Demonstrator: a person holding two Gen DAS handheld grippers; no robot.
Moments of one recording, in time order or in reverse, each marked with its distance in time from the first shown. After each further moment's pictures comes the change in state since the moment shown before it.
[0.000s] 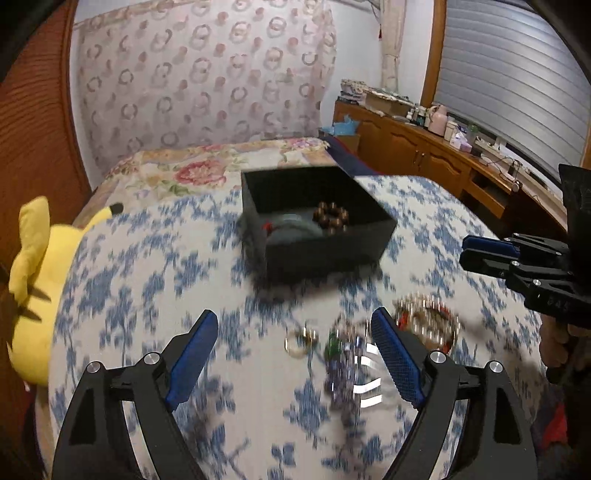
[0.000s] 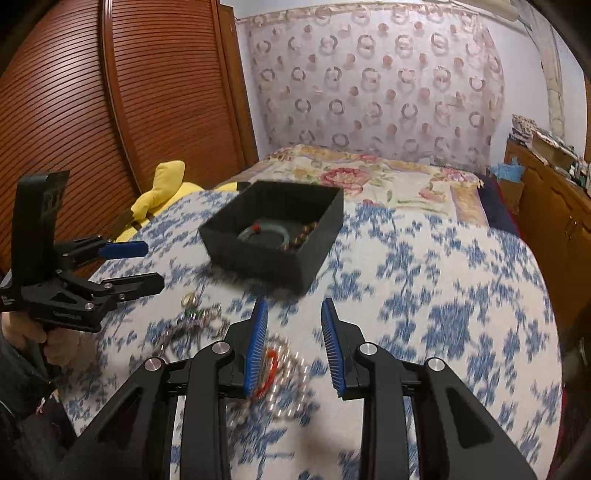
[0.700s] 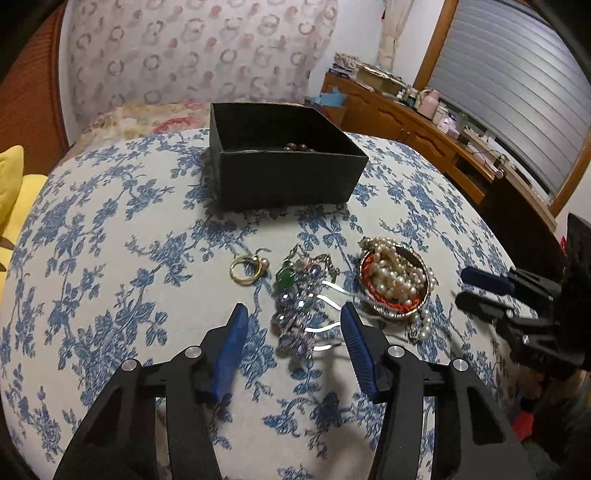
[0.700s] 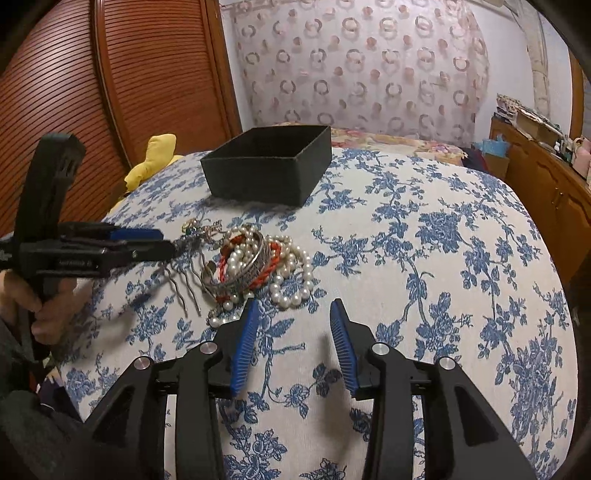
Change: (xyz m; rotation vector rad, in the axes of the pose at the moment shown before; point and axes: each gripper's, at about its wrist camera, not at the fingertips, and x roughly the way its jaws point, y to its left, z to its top) left arm 0.019 -0.018 -0.030 -0.073 0.124 -0.119; right arm -0.016 0.010 -0.072 0.033 0.058 -0.050
